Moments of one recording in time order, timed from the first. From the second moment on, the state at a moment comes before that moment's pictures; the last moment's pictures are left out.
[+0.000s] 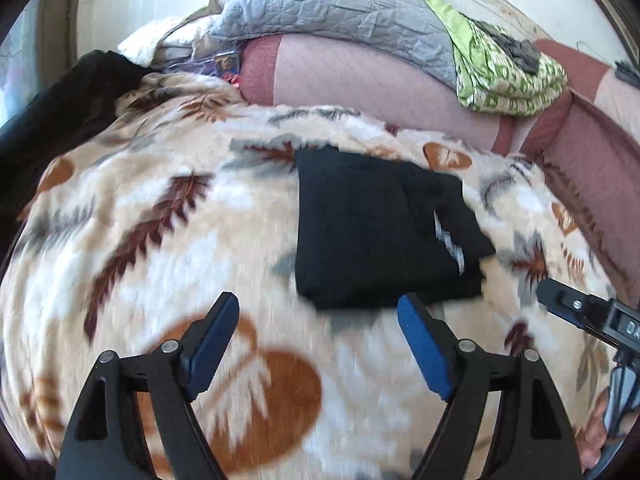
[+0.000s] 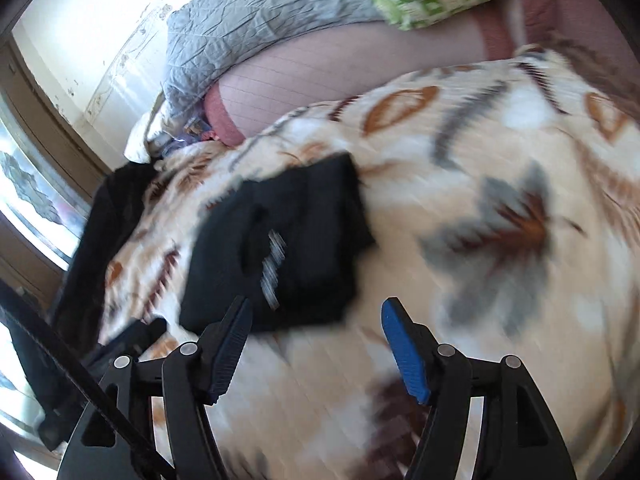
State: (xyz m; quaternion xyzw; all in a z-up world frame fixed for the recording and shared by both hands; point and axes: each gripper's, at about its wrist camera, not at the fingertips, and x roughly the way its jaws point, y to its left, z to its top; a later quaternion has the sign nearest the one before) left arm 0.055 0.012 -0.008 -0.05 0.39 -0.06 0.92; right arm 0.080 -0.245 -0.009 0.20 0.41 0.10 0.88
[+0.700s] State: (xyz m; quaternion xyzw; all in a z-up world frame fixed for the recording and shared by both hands) left arm -0.020 0.008 0.015 0.01 0.35 0.02 0.94; right arm -0.007 -0.212 -0.027 0.11 0.40 0.09 0.91
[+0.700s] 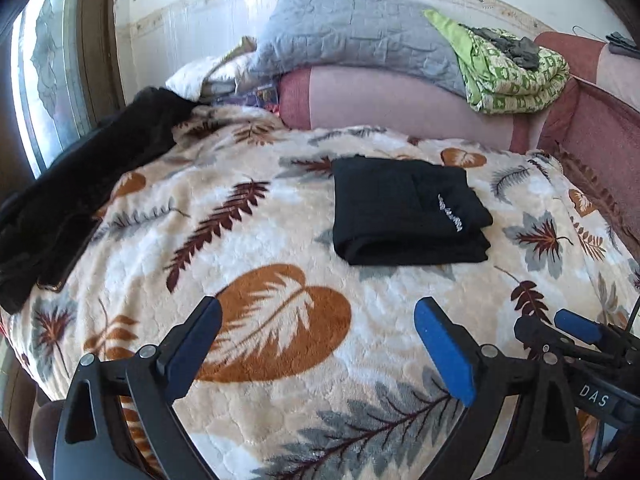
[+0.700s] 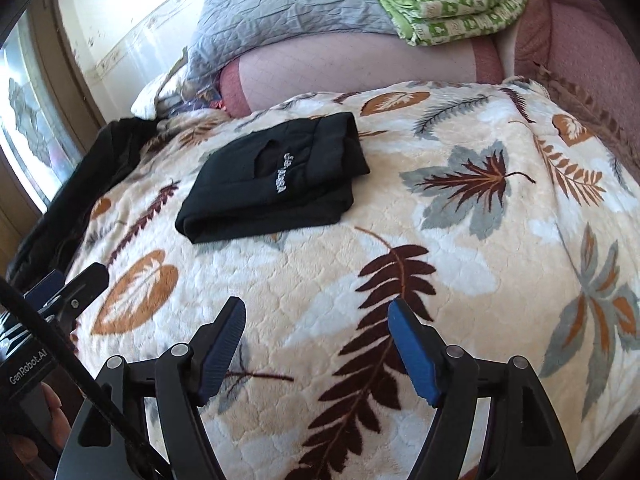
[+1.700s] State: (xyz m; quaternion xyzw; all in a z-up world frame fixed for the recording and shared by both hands) left arm -0.005 0.019 -0.019 -0.02 0.41 0.00 0.91; right arm -0.007 -0.190 -0.047 0.08 0.43 0.09 0.89
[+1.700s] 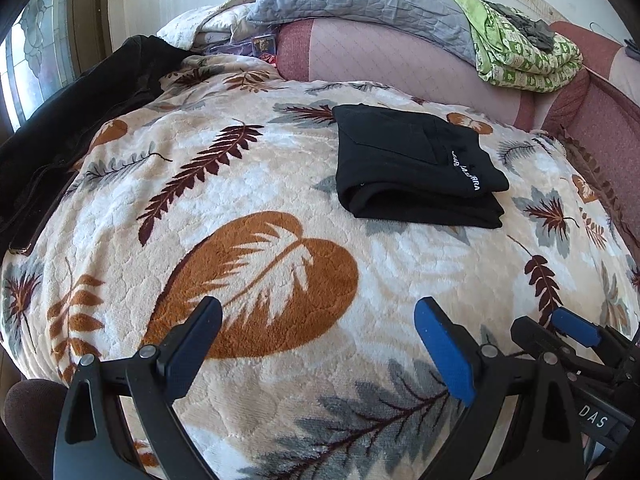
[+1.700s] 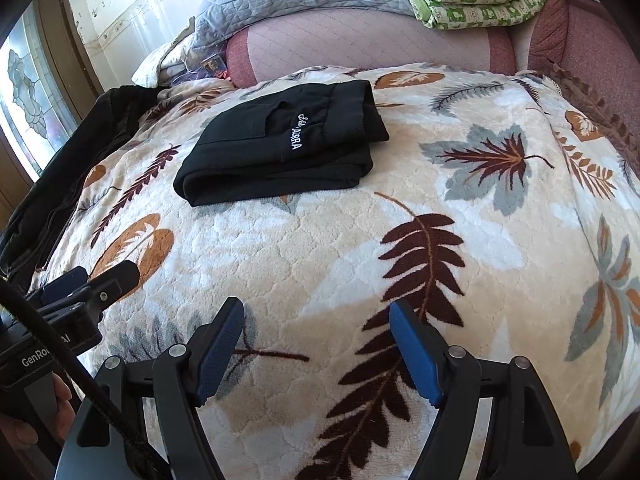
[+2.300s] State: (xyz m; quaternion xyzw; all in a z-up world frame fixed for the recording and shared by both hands) left arm -0.042 0.019 0.026 -0.01 0.30 0.03 0.95; right arm -0.023 -0.183 -0.028 0.07 0.40 0.10 0.91
